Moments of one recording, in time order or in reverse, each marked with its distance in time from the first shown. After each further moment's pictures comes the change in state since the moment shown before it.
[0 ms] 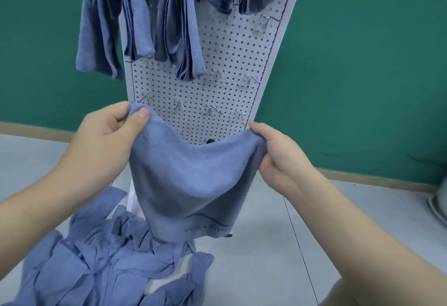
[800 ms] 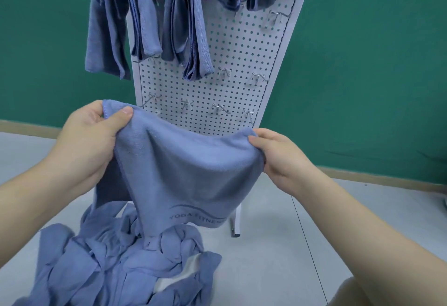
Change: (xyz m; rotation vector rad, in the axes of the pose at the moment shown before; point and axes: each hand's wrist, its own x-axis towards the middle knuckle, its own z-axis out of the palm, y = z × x) left_hand 0.016 -0.005 -0.016 -0.228 0.182 -0.244; right_hand 0.019 0.015 -0.008 -0.372 -0.143 -0.107
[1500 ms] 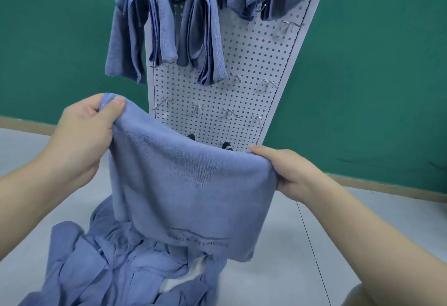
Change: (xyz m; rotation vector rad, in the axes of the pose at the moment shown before) left_hand 0.006 0.010 -0.032 0.130 0.045 0.078; right_hand -0.007 -0.004 0.007 -0.068 -0.008 0.250
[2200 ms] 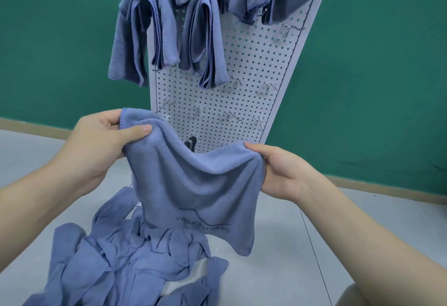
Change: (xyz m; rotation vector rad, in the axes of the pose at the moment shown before) left_hand -0.006 -0.003 0.007 -0.053 -0.133 -0.086; right_hand -0.003 -0.009 0.013 0.367 -0.281 0.108
